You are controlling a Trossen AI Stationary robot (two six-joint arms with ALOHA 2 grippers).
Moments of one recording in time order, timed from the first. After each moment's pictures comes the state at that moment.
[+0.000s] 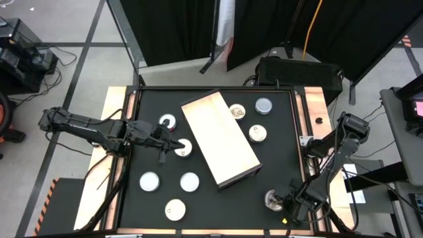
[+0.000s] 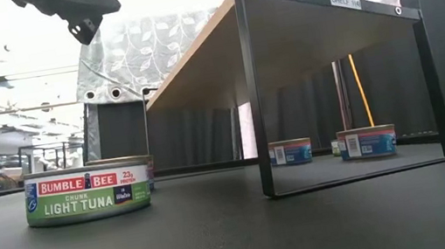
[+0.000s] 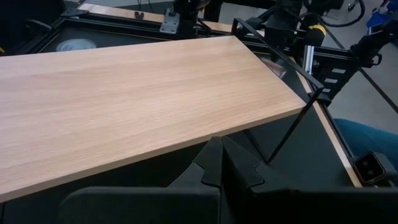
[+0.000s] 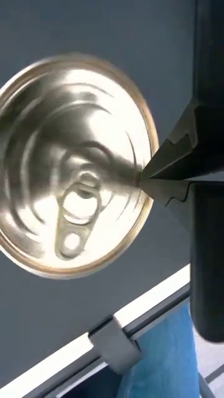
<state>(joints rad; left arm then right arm) -0.15 0.93 0.71 -0.19 -0.06 -0.20 1.01 1.55 0.92 -0.72 0.03 1.57</state>
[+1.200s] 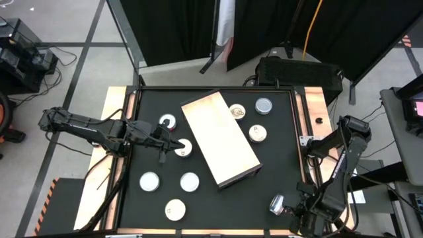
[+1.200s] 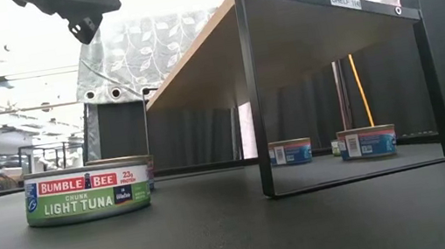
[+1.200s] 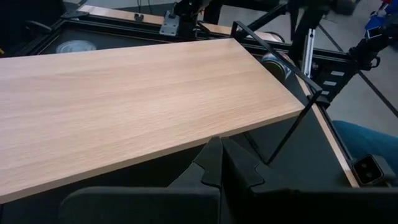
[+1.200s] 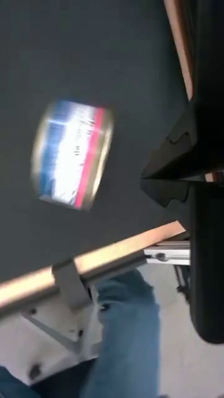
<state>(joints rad) -0.15 0.93 0.71 -0.18 -0.06 -0.20 1.09 1.56 1.26 -1.08 0.09 1.44</state>
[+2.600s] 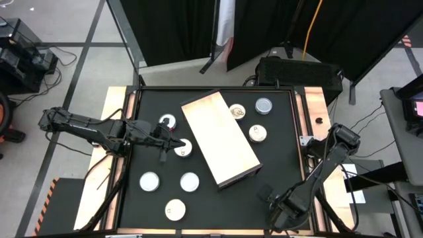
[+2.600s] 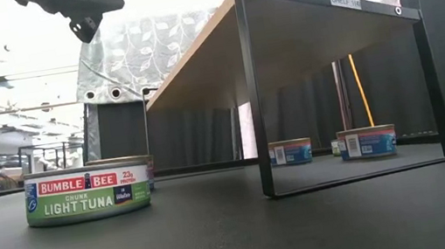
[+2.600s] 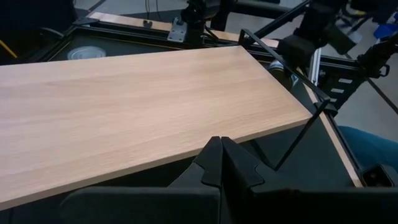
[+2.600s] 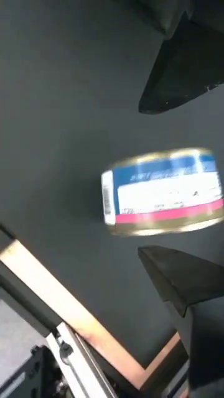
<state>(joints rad) -0.15 0.93 0.71 -0.16 -0.09 -0.20 0.86 1.75 1.31 -1.04 -0.05 0.01</state>
